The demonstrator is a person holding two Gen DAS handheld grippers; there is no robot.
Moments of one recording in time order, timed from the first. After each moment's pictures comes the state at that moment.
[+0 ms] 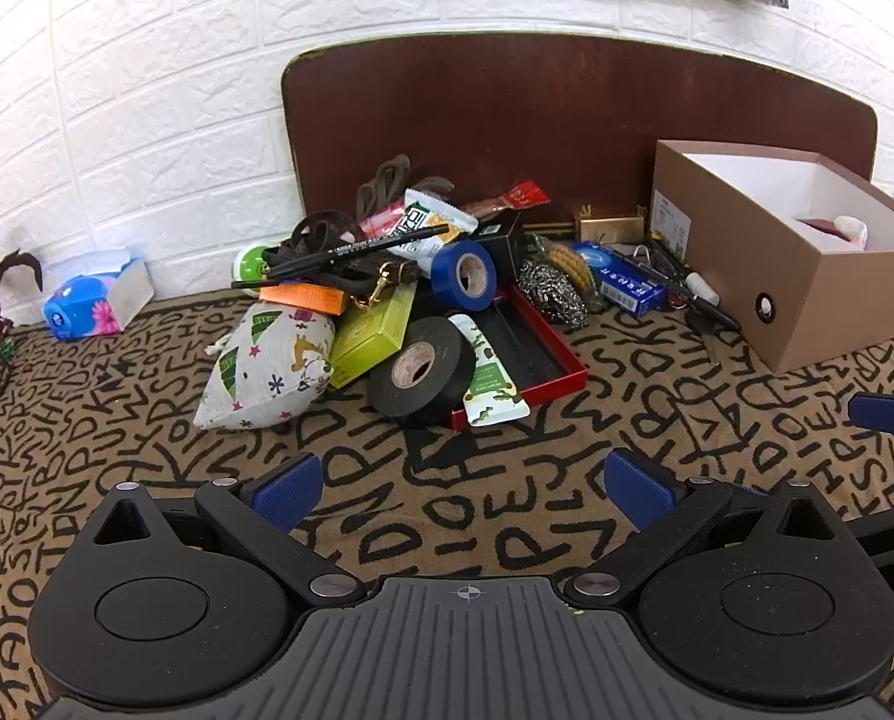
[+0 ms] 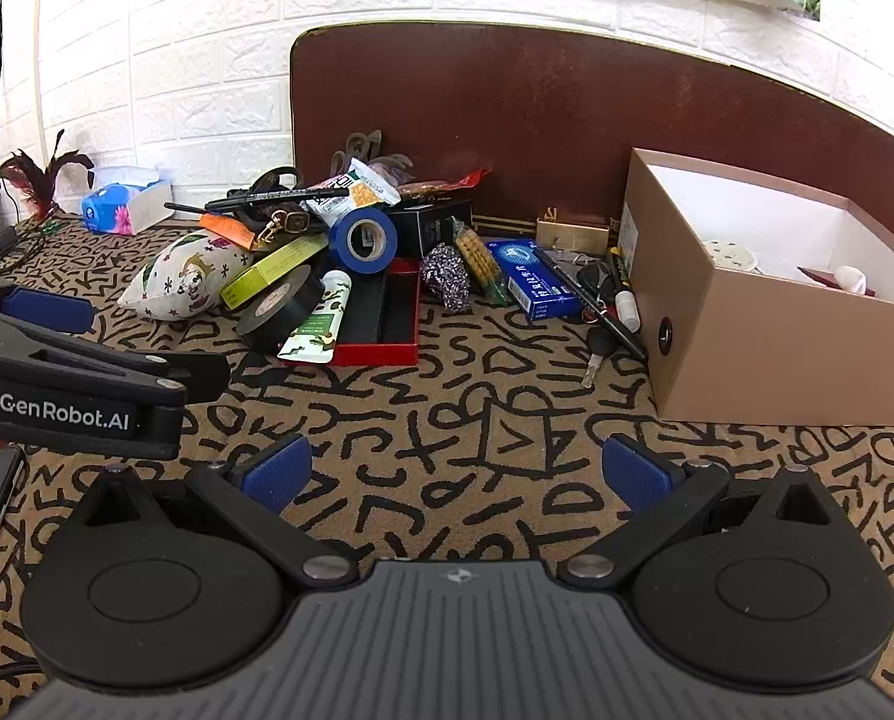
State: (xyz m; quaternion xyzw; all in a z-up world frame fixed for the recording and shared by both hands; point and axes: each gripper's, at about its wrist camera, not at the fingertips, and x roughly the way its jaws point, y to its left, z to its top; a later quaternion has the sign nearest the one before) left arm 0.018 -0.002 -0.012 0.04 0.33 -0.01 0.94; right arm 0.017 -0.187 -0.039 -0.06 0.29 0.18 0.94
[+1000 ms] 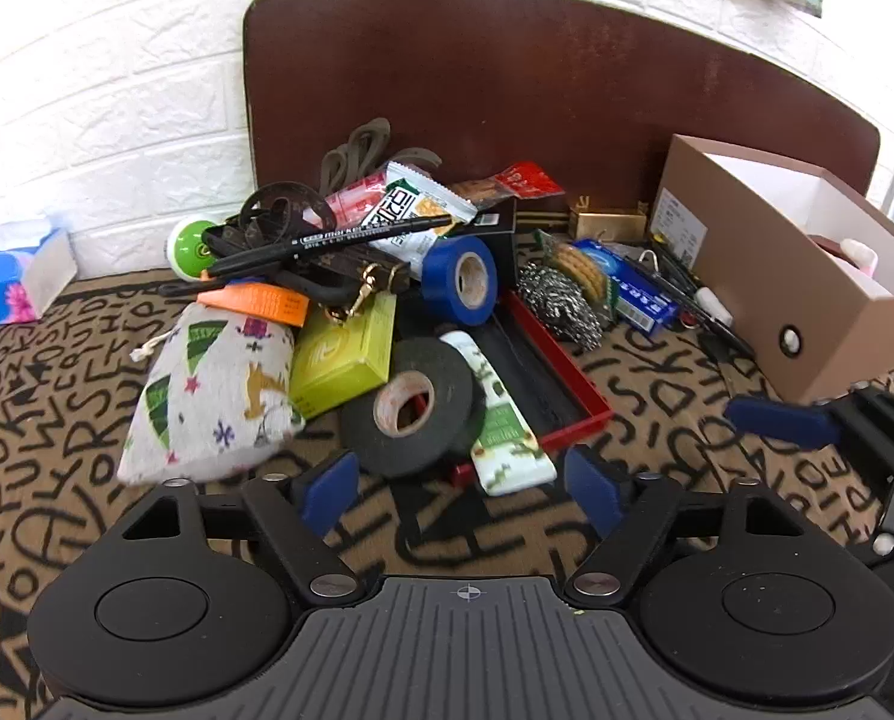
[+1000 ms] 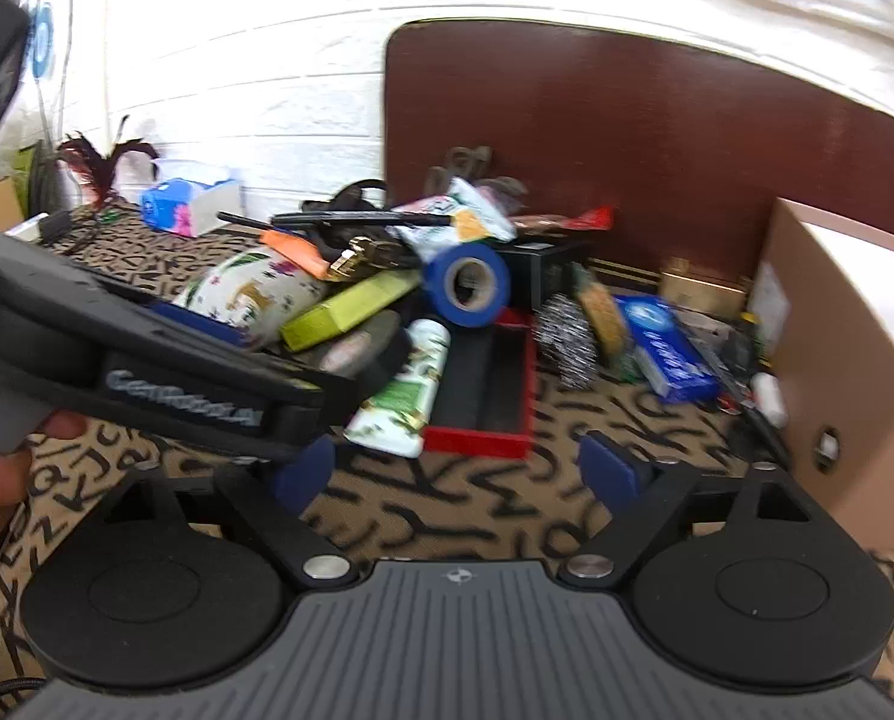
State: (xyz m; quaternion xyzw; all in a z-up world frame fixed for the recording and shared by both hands) left arm 0.105 0.039 -0.027 -0.01 0.36 -0.07 0.93; right arm 0.084 -0.123 -0.053 -0.08 0.27 0.28 0.92
